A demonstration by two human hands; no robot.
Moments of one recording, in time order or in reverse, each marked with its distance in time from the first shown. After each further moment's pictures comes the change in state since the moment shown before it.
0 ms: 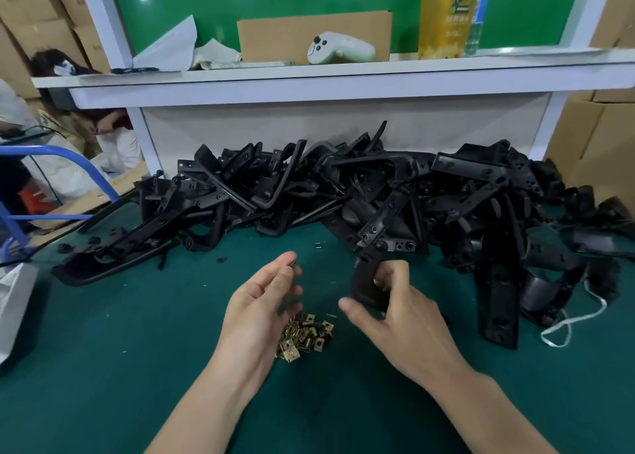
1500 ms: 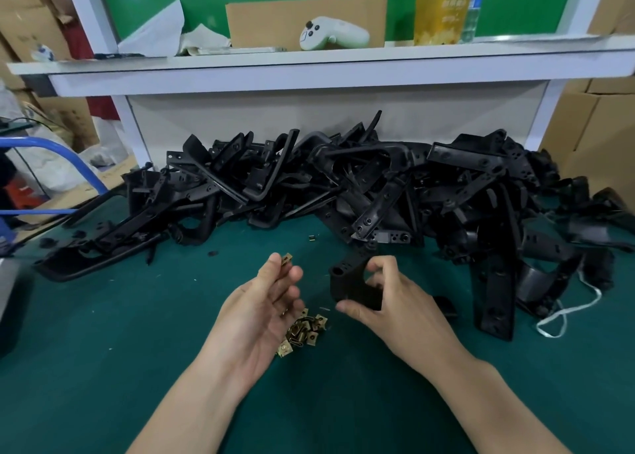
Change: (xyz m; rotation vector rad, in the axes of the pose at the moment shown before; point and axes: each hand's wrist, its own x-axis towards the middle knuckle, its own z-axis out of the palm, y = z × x) left_hand 0.000 0.005 0.006 -0.187 -0.017 -0.220; right_hand 0.011 0.022 0.008 -0.100 -0.115 0.053
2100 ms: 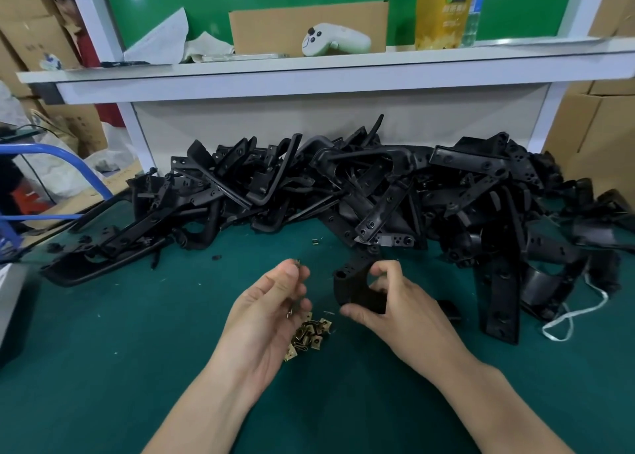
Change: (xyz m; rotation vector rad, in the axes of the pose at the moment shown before) left_hand -0.001 -0.007 0.000 -0.012 -0.027 0.070; right_hand 0.001 0.001 0.001 0.009 -0.008 0.012
